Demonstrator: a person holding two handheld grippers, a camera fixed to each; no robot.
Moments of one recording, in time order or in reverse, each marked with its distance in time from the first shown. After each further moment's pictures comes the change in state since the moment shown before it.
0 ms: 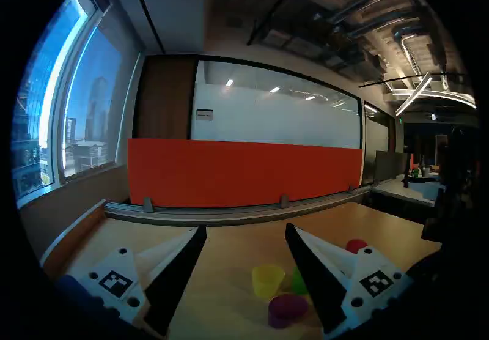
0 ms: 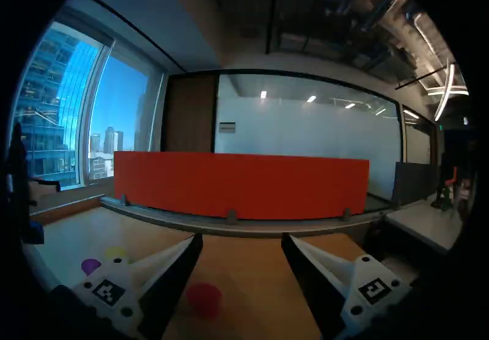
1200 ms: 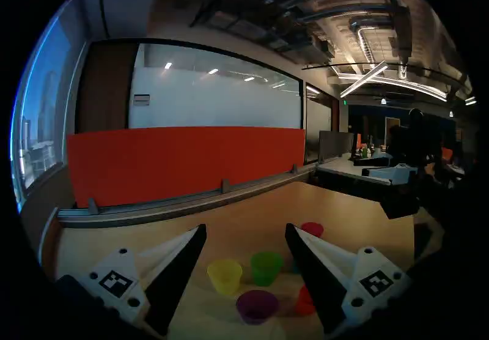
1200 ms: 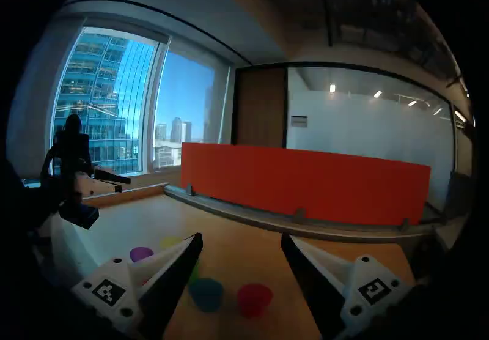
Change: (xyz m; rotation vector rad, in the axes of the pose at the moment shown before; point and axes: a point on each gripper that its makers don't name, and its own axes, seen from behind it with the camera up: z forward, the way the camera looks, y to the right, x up) left arm -0.014 0.059 0.020 -0.371 -0.114 0.059; right arm 0.004 -0.080 -0.006 0.421 -0.052 -0.049
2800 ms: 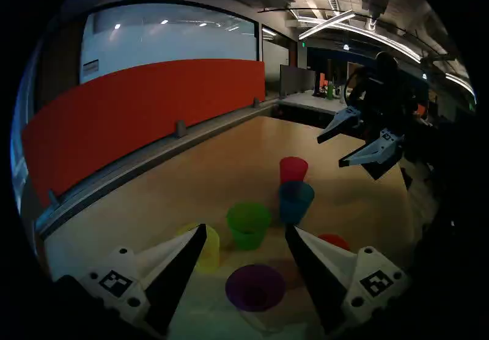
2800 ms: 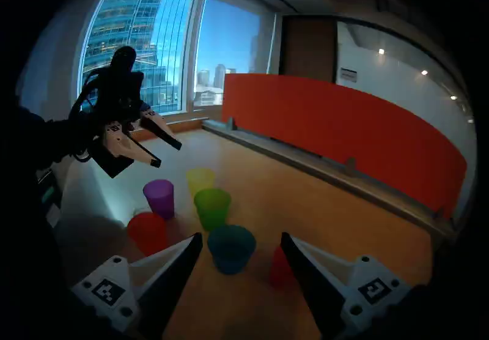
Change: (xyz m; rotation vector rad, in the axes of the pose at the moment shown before) left arm -0.107 0.031 0.066 -0.252 -0.337 0.126; right arm -0.132 -0.042 0.045 0.245 -0.322 -0.095
